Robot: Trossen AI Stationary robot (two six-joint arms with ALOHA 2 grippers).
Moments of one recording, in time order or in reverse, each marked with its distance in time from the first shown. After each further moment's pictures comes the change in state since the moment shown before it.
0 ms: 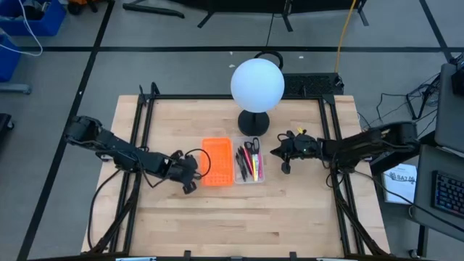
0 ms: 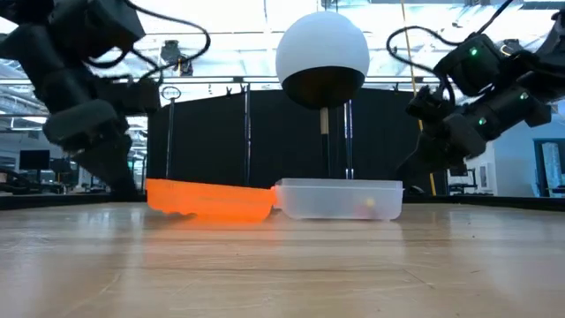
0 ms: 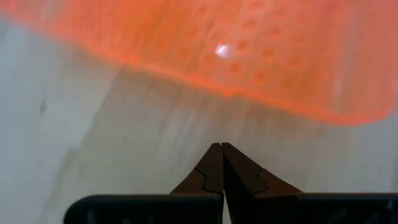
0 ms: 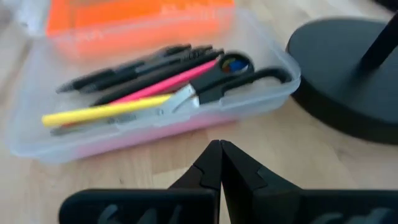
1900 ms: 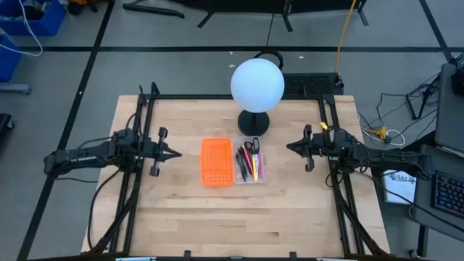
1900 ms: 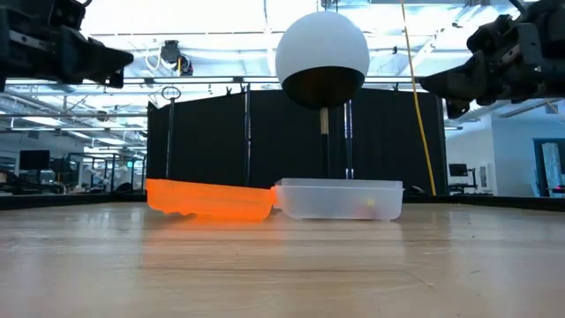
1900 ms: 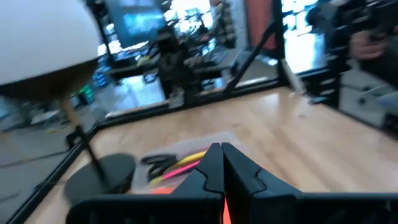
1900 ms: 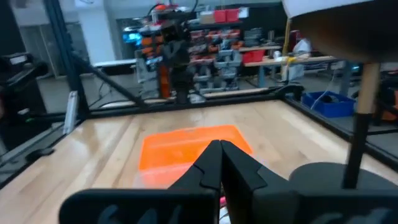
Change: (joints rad) left arm 0.486 -1.197 -0.422 0.315 0.662 0.858; right arm -0.058 -0.961 -0.139 -0.256 -0.183 0.036
